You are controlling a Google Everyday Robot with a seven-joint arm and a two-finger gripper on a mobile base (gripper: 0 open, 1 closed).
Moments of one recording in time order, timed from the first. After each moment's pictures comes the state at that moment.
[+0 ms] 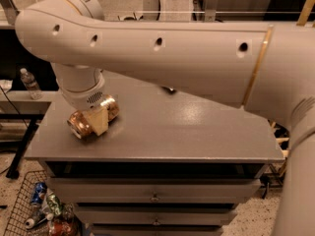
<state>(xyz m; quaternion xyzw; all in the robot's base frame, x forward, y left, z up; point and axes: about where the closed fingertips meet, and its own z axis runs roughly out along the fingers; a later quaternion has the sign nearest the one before) 0.500 0.157 0.824 -0.92 0.38 -0.05 0.08</state>
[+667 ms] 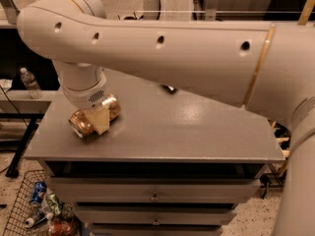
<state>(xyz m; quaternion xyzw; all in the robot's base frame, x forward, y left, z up) 0.500 0.156 0.830 -0.92 0.38 -0.05 0.08</state>
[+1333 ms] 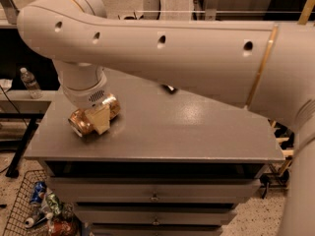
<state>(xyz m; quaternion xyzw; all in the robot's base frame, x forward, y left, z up) 0.499 0.155 0.831 -0.92 0.38 -0.05 0.08</state>
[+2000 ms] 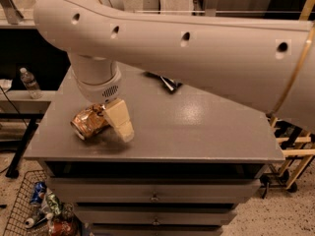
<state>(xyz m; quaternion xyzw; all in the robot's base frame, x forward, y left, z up) 0.502 0.125 0.846 -0.91 0.41 -0.06 0.08</state>
